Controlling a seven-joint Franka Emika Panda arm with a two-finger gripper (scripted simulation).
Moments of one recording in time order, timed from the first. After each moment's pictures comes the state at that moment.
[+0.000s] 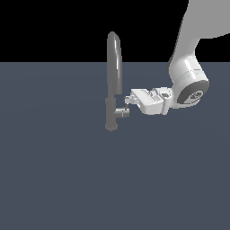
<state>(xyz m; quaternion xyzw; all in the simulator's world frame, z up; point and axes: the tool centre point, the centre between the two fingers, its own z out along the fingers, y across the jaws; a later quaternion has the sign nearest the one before) 0.041 -0.047 0.148 -0.53 0.47 0.52 0.48</state>
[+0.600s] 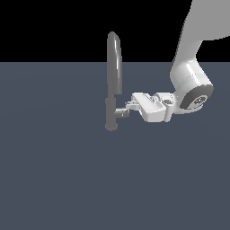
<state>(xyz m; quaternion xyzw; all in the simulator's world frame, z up) 0.016 -0.049 0.133 -0.54 0.46 0.52 0.48</state>
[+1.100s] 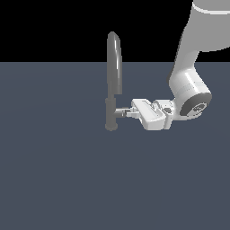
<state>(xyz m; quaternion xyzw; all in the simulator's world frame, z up) 0.007 -0.050 0.107 -0.54 0.46 0.52 0.48</state>
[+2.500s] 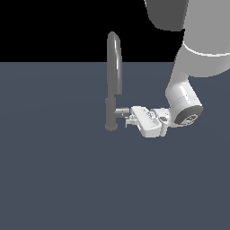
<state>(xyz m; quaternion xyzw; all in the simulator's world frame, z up) 0.029 -0.052 0.061 -0.54 0.46 0.52 0.48</state>
